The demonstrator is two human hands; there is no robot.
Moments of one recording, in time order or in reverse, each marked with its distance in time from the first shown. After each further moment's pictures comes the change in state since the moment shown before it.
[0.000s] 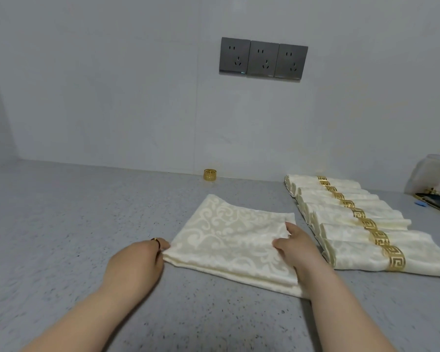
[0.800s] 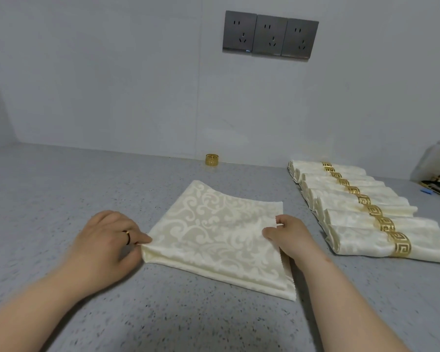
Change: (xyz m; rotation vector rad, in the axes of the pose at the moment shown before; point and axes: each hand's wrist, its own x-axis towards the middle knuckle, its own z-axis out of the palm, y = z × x) left_hand -0.007 -0.055 -0.021 0.004 0.040 0.449; right_hand 0.004 0.004 0.011 -0.245 -0.002 -0.076
